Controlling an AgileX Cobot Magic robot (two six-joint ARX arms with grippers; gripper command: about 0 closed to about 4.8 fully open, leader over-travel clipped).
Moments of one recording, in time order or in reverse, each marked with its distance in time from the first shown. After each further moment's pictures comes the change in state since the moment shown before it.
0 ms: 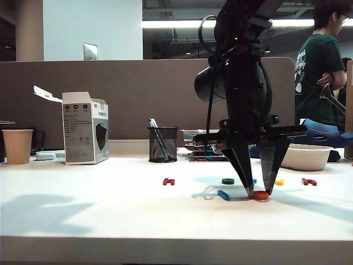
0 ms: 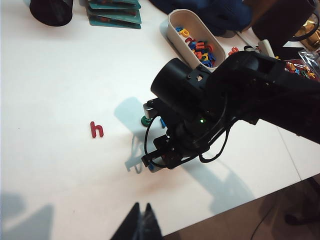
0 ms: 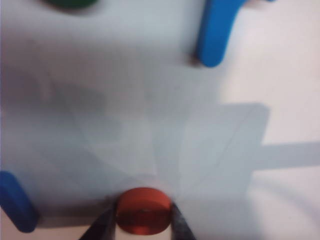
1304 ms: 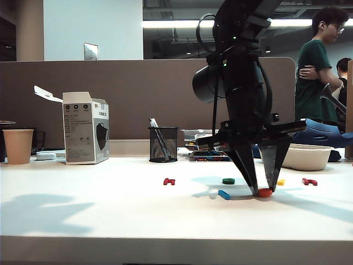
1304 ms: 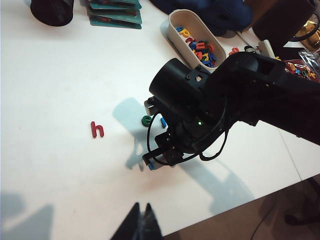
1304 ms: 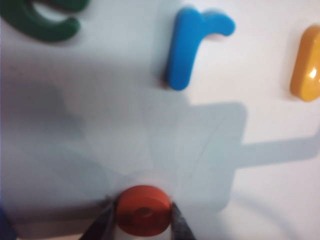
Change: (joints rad) left arm 0.000 0.000 0.000 0.000 0.000 0.000; right arm 0.004 -0.002 0.001 0.005 0.089 -0.006
